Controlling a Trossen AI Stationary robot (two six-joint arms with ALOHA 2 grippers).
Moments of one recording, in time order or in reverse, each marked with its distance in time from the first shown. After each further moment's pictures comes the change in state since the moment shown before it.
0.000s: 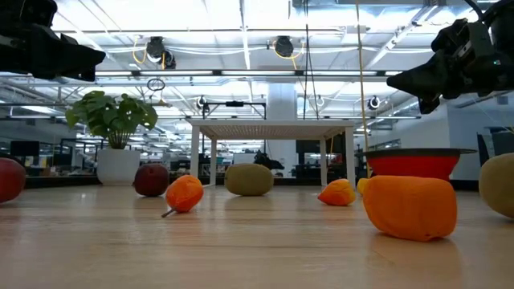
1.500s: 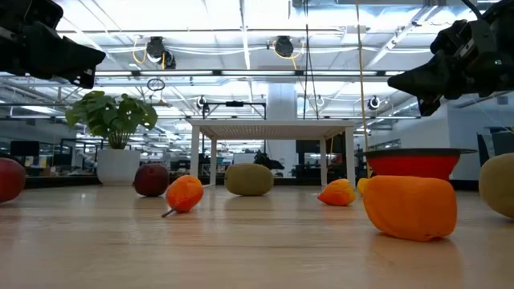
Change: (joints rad) left arm 0.000 0.000 0.000 0.000 0.001 -0.158; right arm 0.000 0.000 0.000 -0.011 -0.027 0.046
